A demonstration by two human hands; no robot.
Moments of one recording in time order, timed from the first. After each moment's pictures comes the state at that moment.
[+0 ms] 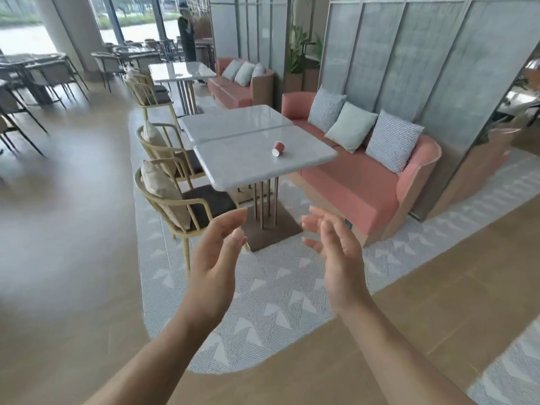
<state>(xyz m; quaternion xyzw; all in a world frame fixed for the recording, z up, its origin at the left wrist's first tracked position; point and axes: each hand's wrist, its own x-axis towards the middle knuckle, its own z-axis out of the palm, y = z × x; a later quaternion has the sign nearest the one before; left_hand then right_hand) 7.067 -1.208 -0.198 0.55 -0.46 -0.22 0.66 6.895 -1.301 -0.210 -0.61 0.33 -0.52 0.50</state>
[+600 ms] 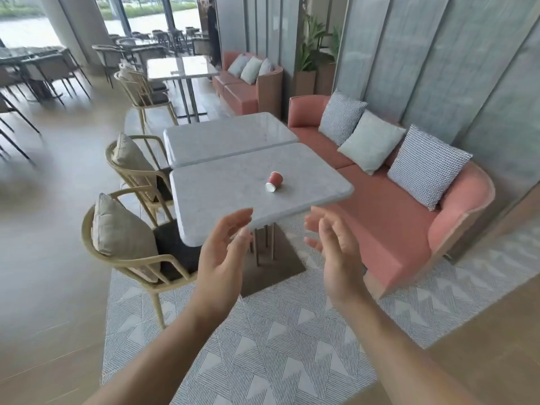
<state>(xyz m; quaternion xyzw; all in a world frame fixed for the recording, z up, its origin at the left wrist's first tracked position) 7.158 -1.651 -0.220 0.57 -0.44 -0.22 0.65 6.997 -1.754 -0.234 -0.59 0.33 -0.50 0.54</state>
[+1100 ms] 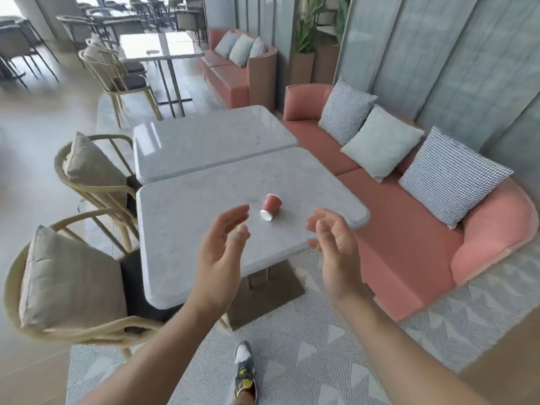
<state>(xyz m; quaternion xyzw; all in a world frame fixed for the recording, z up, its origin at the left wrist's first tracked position) 7.292 -1.920 -0.269 0.57 -0.41 -0.25 0.67 7.125 -2.013 -0.278 -0.59 0.39 -0.48 0.53</state>
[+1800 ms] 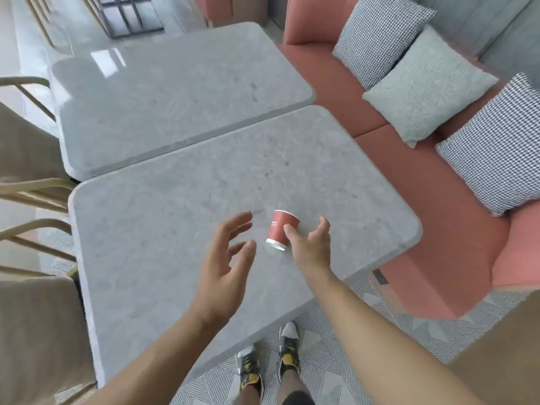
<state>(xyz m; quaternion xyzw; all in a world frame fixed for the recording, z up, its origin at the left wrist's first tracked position) 7.459 -2.181 -0.403 0.62 -0.38 -0.36 0.58 7.328 -2.305 -0.478 -0.49 0.70 -0.22 0.47</state>
